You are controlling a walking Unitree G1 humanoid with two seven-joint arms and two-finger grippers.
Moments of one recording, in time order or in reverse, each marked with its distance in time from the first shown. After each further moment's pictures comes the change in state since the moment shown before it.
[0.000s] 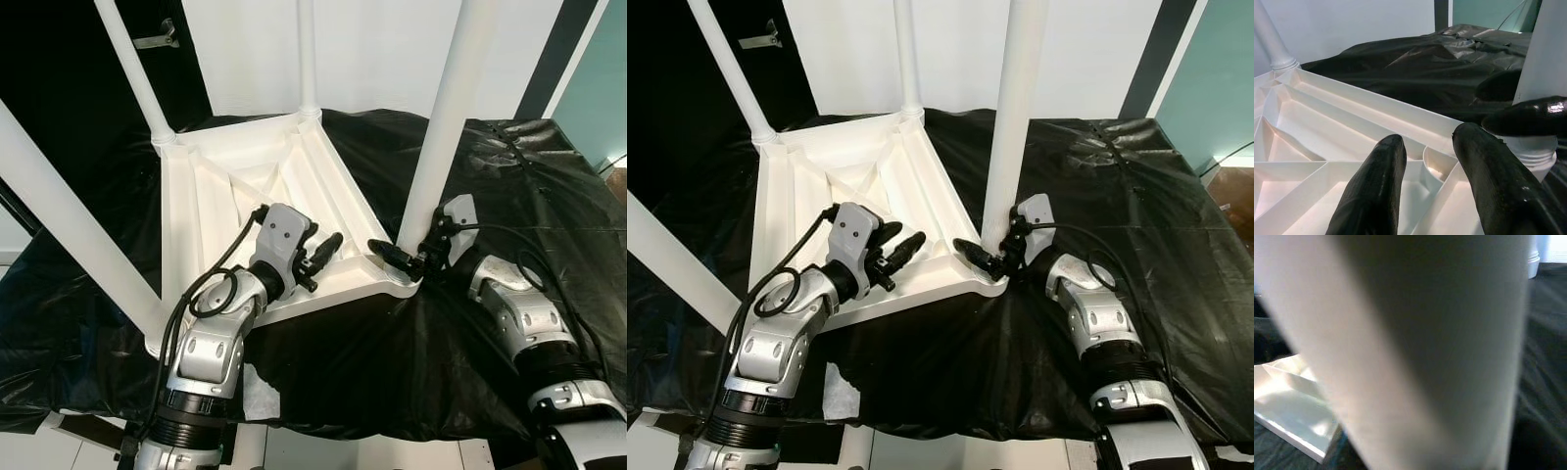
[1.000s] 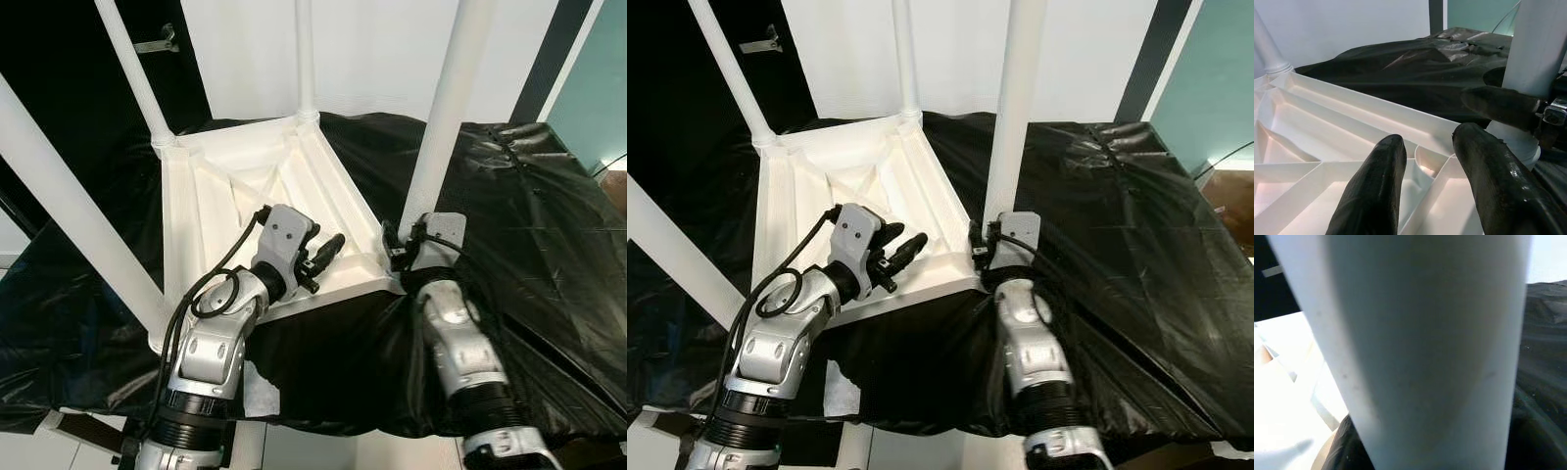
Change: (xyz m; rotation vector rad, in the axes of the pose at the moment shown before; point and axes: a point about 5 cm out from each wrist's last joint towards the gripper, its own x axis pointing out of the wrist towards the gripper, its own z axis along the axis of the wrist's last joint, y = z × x) left arm 0.001 -0.003 0.000 0.000 0.000 -0.009; right arm 0.019 0.040 -0.006 0.081 -0.081 -0.770
